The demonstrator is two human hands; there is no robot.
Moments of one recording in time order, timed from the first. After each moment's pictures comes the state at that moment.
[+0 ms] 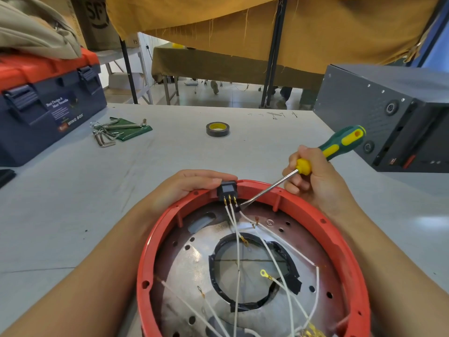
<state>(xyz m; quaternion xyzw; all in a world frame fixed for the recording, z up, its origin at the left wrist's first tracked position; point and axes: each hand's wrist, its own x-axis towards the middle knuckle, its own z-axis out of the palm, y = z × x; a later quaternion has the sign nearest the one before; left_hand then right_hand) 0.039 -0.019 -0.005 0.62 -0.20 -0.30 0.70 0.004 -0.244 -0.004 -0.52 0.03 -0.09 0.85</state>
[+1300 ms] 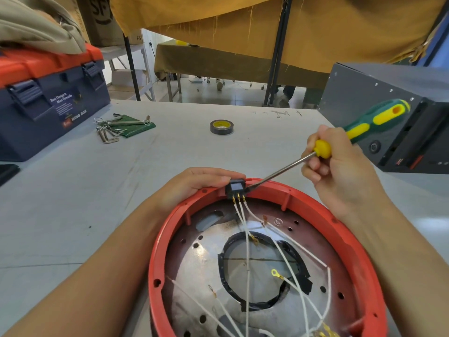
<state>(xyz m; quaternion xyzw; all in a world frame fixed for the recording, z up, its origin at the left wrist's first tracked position) 0.038 -0.022 -0.009 0.59 -0.19 -0.32 0.72 -0.008 -0.241 0.026 -0.55 0.02 -0.18 0.81</state>
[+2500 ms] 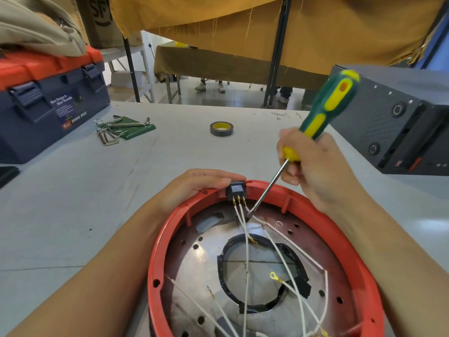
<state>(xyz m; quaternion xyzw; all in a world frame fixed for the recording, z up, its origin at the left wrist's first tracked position) 0.040 -0.022 -0.008 0.60 -0.19 -0.31 0.71 0.001 -0.220 0.032 -0.66 -0.08 -0.15 0.73</state>
